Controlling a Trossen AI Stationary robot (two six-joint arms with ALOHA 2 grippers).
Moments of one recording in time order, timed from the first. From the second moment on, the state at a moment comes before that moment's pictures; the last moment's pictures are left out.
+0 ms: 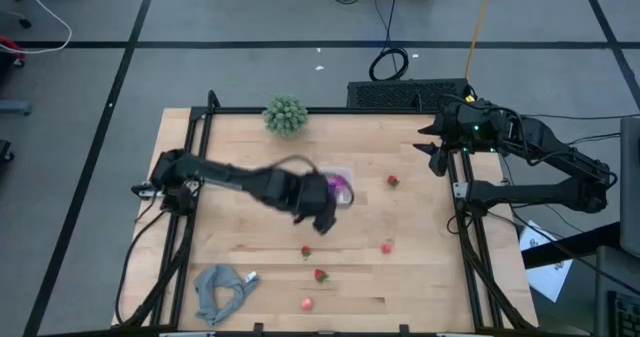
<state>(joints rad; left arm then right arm) -0.19 1.90 1.82 -1.16 -0.26 -0.92 -0.35 0.82 1.14 -0.99 0.07 -0.01</state>
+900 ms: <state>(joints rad) -0.48 2.08 1.82 -1.03 -0.40 -0.78 -0.35 0.83 1.14 -1.00 0.07 0.07</state>
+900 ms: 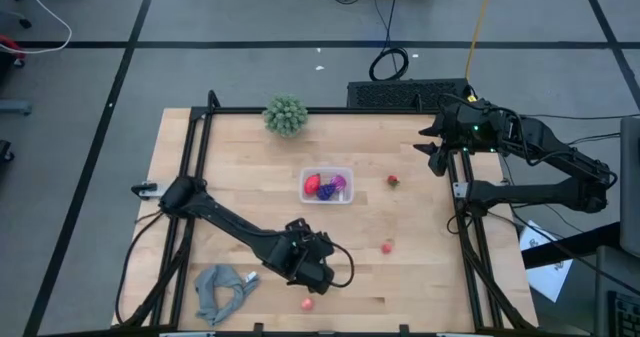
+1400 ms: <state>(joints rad) -0.46 2.14 1.82 -1.26 -0.34 -1.14 -0.35 0.82 1.14 -1.01 0.07 0.07</state>
